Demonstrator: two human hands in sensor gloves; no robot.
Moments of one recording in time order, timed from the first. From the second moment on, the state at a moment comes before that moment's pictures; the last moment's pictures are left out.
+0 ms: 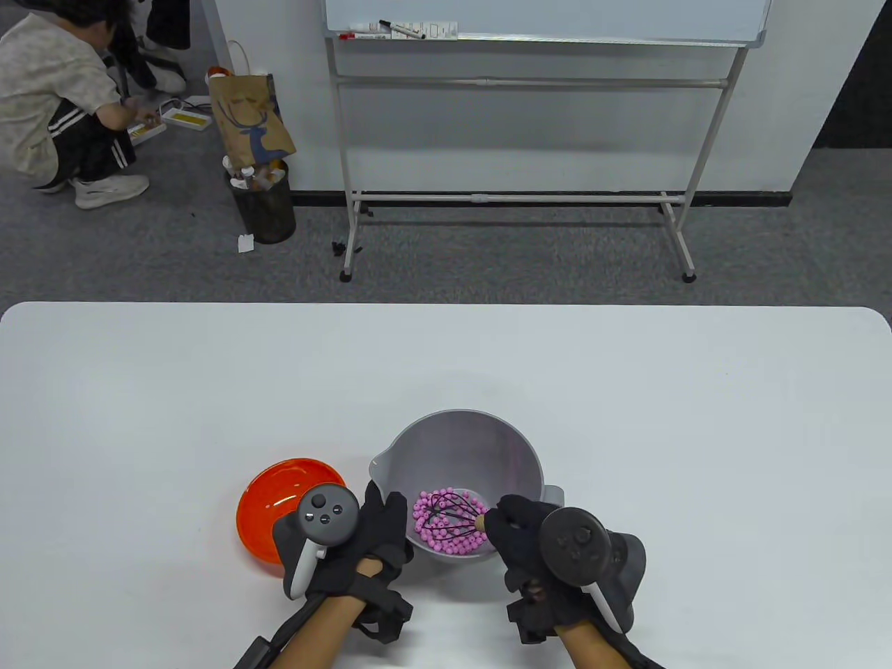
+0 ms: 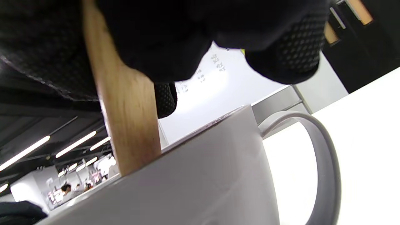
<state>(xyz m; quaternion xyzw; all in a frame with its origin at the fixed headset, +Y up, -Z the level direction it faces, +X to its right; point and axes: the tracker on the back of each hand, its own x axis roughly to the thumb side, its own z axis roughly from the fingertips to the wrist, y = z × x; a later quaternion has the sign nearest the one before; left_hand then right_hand) -0.168 -0.737 -0.328 -0.05 0.00 0.39 0.92 0.108 -0.656 -0.282 -0.02 -0.18 0.94 0.29</state>
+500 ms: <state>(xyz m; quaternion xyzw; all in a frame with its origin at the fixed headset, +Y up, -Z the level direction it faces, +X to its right) -0.167 -0.737 -0.328 -0.05 0.00 0.39 0.92 0.102 -0.645 -0.270 -0.01 -0.25 0.96 0.14</state>
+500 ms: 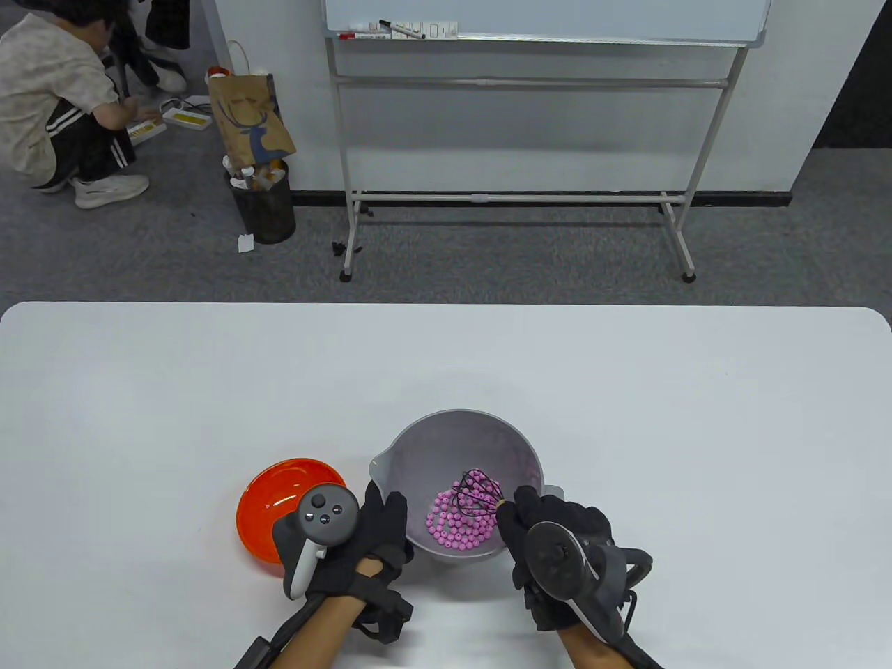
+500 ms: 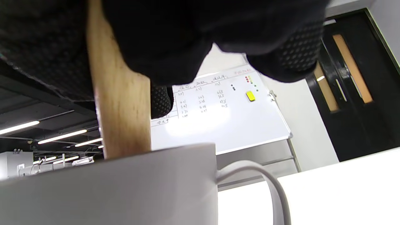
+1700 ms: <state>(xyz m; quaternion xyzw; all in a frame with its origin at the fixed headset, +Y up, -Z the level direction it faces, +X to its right) -0.167 -0.737 -0.328 -0.05 0.01 0.39 0.92 0.093 -0.634 -0.261 0.01 -0.22 0.96 0.16</state>
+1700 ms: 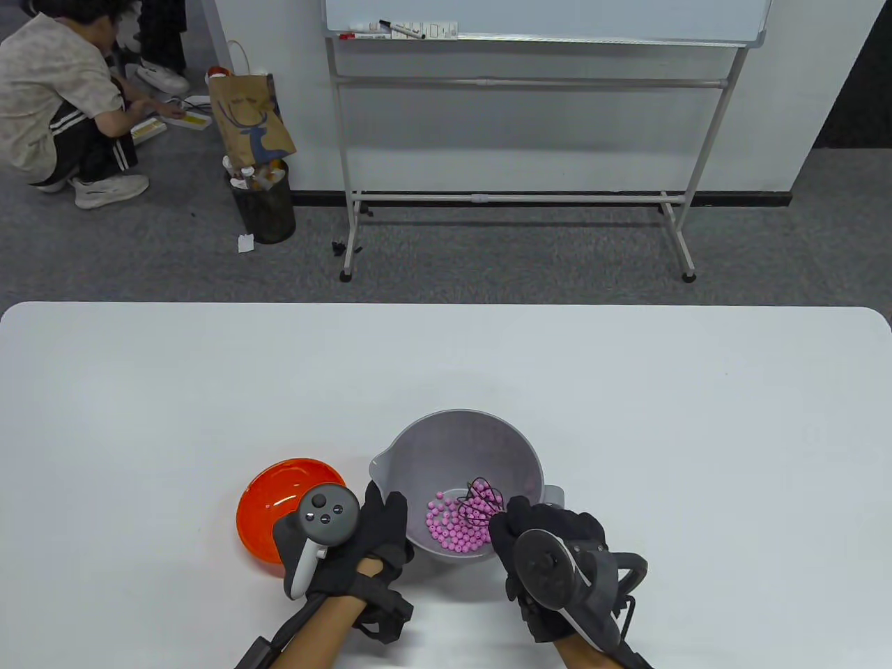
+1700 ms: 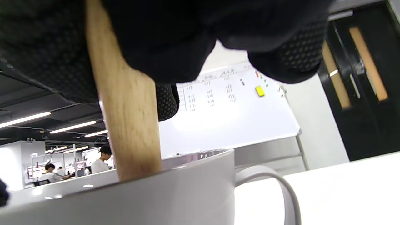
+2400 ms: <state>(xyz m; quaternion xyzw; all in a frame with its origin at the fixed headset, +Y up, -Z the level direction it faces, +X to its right) -0.167 -0.737 -0.328 -0.05 0.01 0.39 0.92 0.102 -0.645 -0.269 -0.03 -0.25 0.96 0.15</state>
